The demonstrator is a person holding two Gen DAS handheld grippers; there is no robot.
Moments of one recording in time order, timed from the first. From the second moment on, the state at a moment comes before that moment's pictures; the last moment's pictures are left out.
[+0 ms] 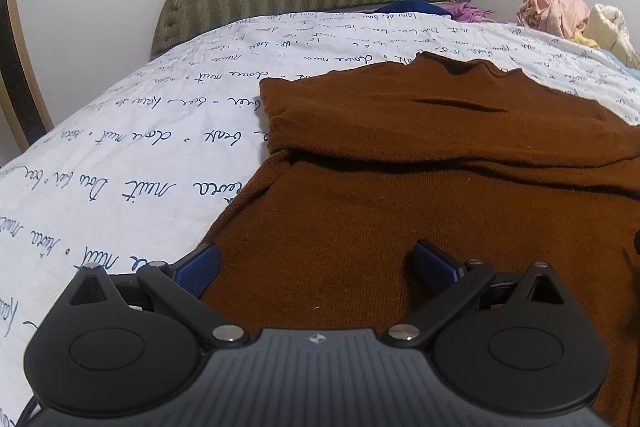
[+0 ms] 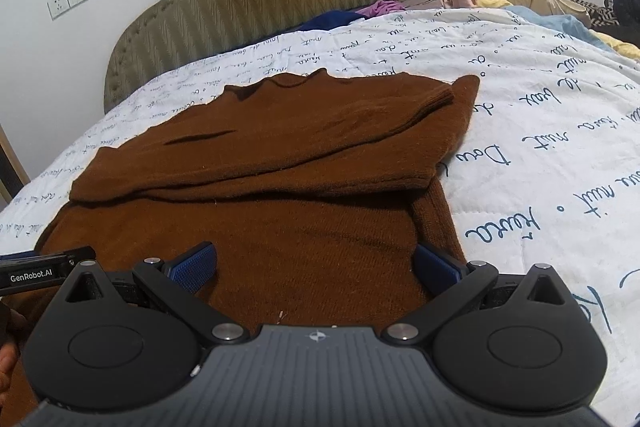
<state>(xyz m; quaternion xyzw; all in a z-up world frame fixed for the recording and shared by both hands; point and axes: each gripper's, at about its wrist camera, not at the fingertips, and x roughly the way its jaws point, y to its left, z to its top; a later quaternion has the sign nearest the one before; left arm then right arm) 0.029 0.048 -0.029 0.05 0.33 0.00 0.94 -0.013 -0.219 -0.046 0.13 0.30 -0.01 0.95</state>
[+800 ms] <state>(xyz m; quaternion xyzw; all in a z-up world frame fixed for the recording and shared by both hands) 0.026 0.052 -0.026 0.05 0.33 0.00 0.94 -0.108 -0.230 0.005 0.17 0.29 0.02 0.94</state>
